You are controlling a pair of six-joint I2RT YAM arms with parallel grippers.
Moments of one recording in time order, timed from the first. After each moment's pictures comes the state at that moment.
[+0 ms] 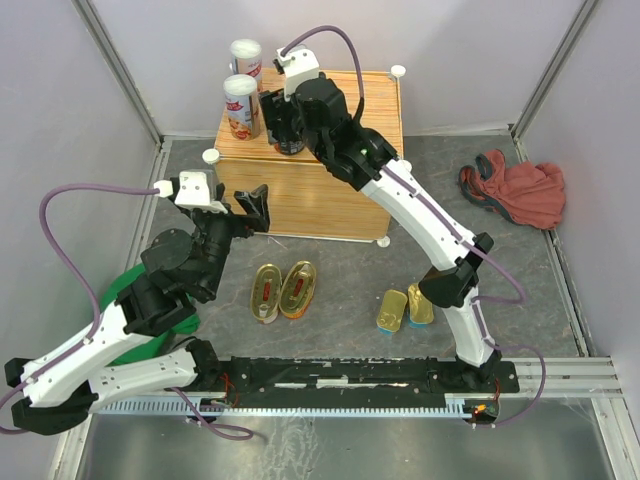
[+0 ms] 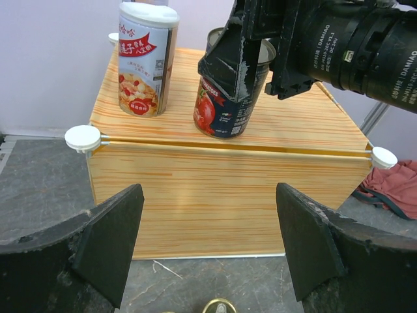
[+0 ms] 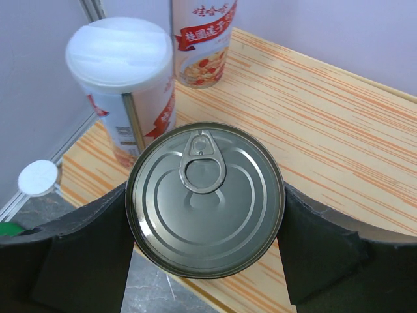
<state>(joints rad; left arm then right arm) -1.03 0.77 1.08 -0.15 -0.85 -0.06 0.87 2.12 2.56 -0.59 0.39 0.07</state>
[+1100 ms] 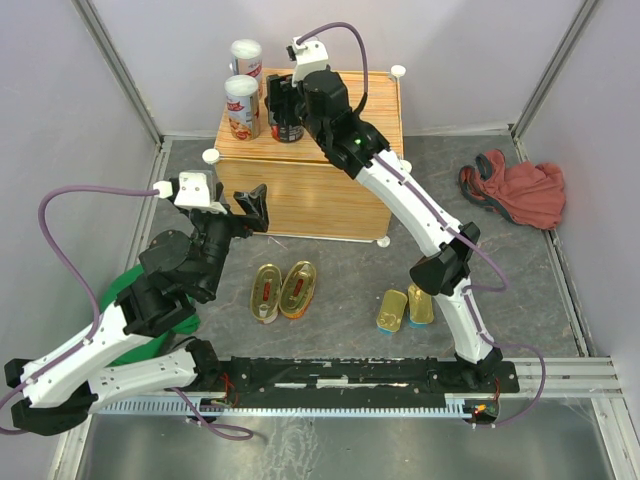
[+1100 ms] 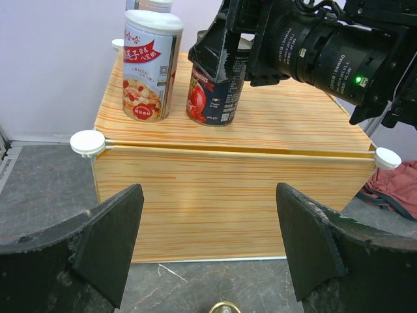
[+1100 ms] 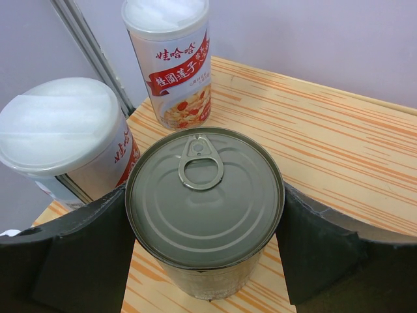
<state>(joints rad) -1.03 0.76 1.07 -0.12 -0.85 -0.02 0.78 2.23 2.60 -0.43 0.31 0.16</state>
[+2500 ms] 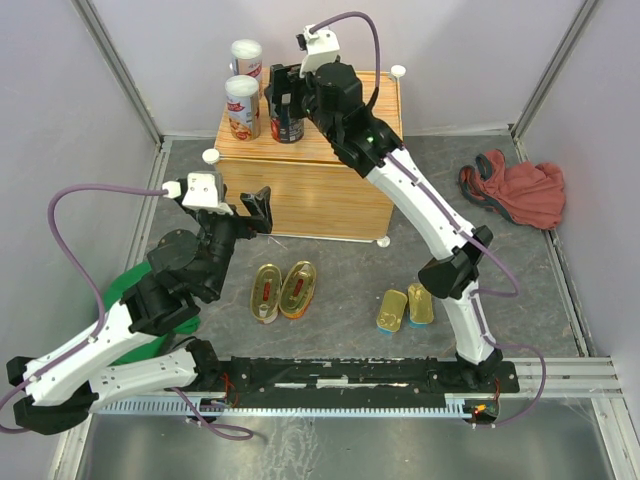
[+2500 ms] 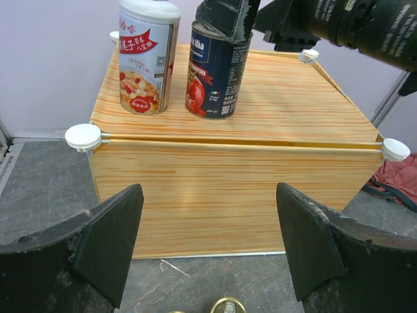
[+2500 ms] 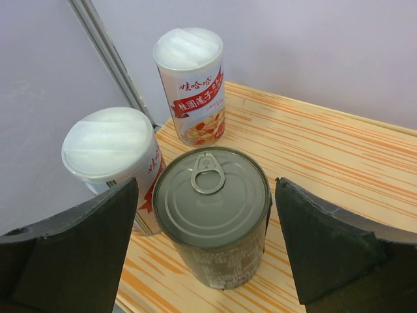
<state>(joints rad) -1.03 0.78 1.06 -0.12 -0.86 -0.02 0.77 2.18 2.59 -0.40 0.26 0.18</state>
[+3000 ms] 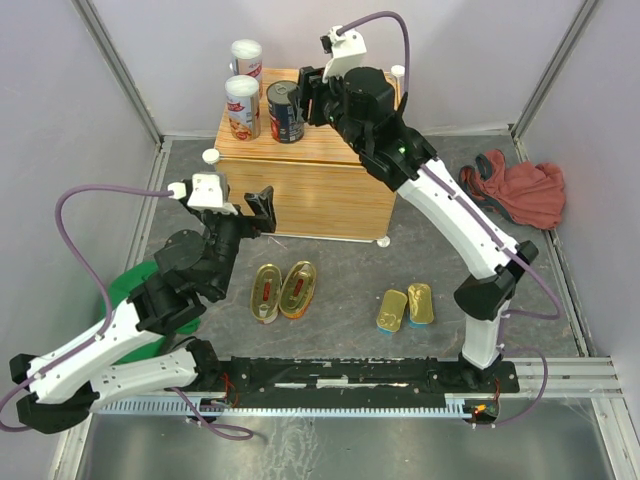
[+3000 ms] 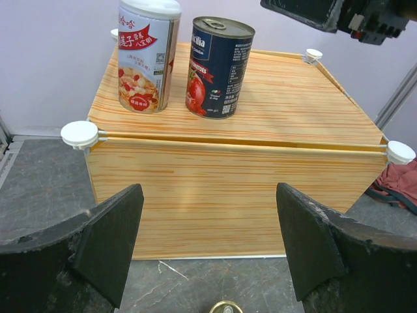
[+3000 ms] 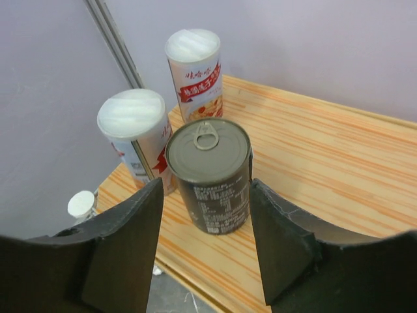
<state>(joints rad) -1.03 0.78 1.02 -0.08 -0.88 -0.02 0.78 1.91 2.30 -0.37 0.26 0.18</state>
